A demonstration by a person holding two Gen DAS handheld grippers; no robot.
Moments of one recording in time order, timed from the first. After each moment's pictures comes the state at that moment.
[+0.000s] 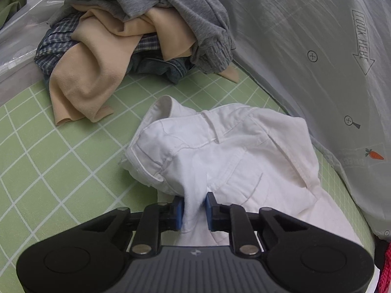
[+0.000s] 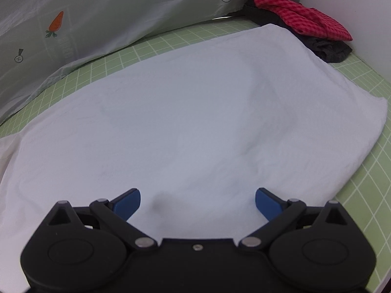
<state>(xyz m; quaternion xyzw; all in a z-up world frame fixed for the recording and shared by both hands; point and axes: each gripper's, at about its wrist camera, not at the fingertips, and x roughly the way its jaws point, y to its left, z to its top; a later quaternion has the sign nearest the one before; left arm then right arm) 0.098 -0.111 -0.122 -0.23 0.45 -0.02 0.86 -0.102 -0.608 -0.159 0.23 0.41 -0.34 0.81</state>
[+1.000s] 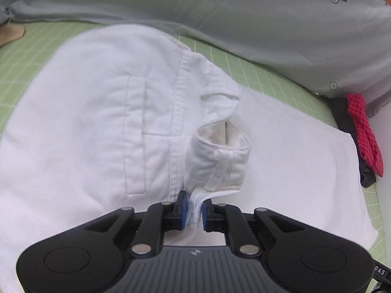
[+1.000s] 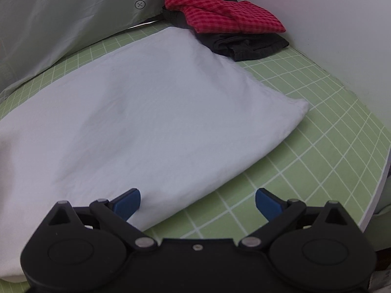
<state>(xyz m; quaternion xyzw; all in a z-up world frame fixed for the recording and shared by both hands) 0.035 -0.446 -0.138 -0.06 0.51 -0.23 0.82 -0.213 -0.752 -0.146 0.20 0.43 -0.40 0.79</state>
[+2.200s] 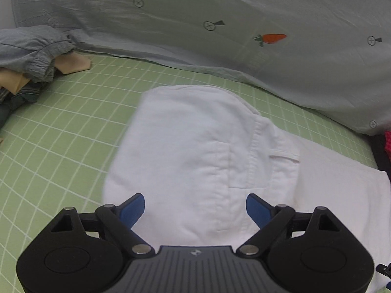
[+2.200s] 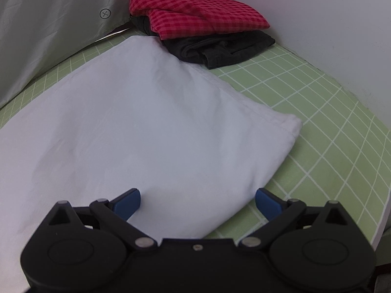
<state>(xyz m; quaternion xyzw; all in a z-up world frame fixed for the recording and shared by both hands) 0.059 -0.381 -0.071 -0.03 0.47 -0.09 0.88 -0.203 -0.814 -0.166 0.24 0.41 -0.43 0.77</state>
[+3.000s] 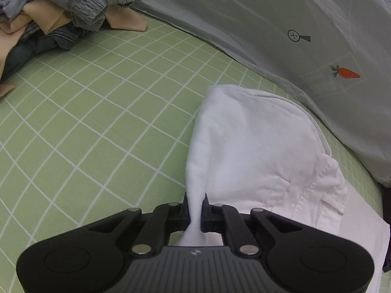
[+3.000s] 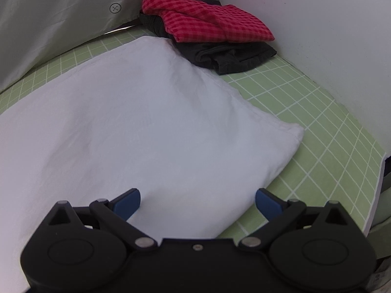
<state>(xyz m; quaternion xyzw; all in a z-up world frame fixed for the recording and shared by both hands) 0.106 -0.290 -0.112 -0.15 0.50 -0.05 0.85 -0.177 -0.773 -0.150 0.18 0.43 -0.44 0.77</state>
